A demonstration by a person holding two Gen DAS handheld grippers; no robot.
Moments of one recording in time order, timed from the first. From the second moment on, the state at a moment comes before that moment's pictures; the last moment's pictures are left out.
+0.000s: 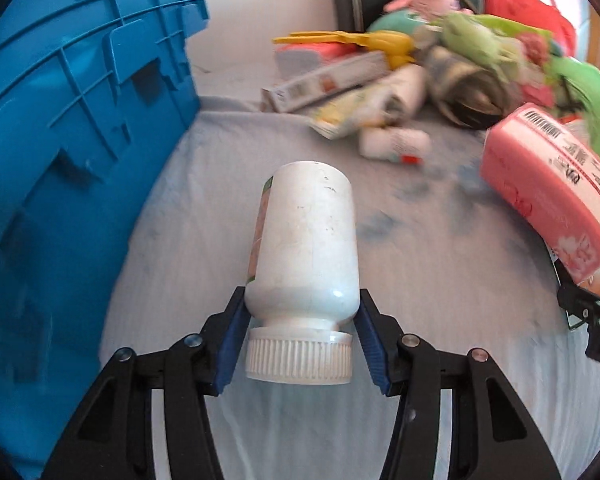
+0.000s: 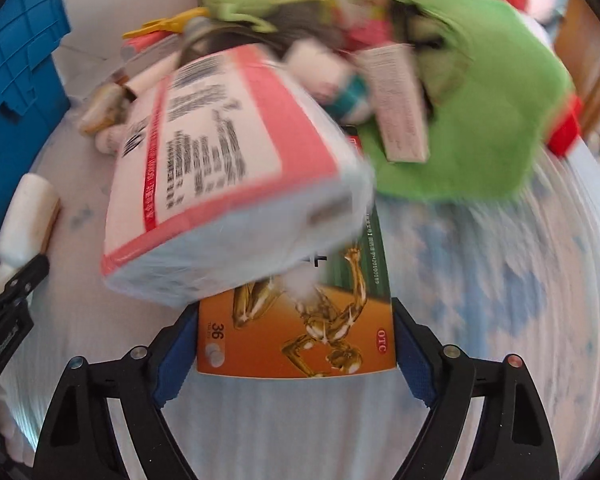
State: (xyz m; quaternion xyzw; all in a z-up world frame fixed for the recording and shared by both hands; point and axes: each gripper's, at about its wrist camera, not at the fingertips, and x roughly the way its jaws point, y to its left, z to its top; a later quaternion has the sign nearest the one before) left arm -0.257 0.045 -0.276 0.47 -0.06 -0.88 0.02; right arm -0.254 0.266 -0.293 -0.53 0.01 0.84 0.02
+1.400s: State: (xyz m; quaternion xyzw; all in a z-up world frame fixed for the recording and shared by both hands) left arm -0.078 0.072 -0.013 0.18 -0.03 -0.98 0.02; right arm -0.109 0.261 -0.023 -0.13 -0.04 0.99 -0.07
